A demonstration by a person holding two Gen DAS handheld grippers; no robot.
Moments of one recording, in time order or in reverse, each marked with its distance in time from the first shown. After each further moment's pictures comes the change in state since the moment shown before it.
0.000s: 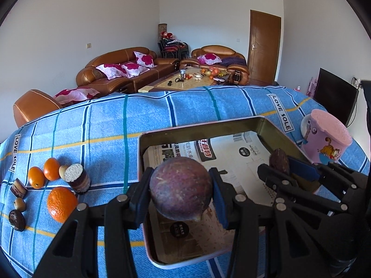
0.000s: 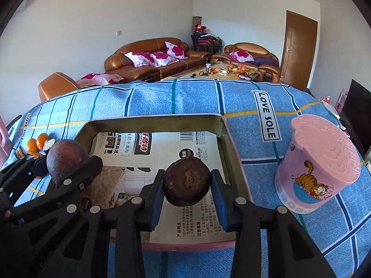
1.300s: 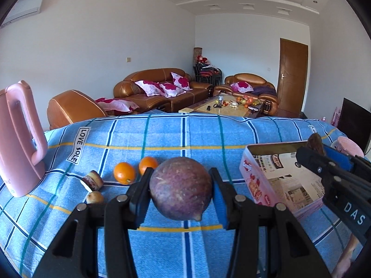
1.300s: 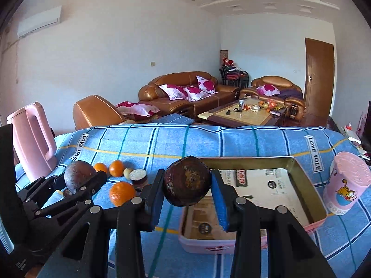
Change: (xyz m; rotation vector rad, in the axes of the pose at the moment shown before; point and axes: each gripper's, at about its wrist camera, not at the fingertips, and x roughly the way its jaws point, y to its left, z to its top) left arm -0.069 0.121 -0.025 -0.112 -0.174 0.150; right arm -0.065 0.111 0.005 -0.055 -0.249 0.127
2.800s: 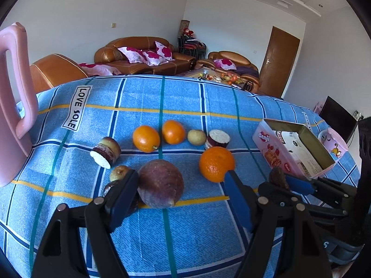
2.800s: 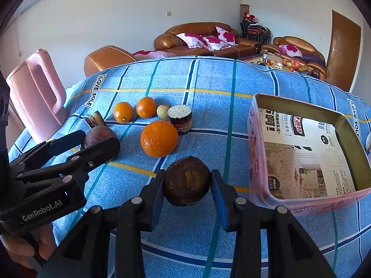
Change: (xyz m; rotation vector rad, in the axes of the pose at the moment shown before) left arm 0.024 0.086 -0.023 -0.081 0.199 -0.180; right arm 0.041 0.067 -0.032 -0.021 0.344 0.126
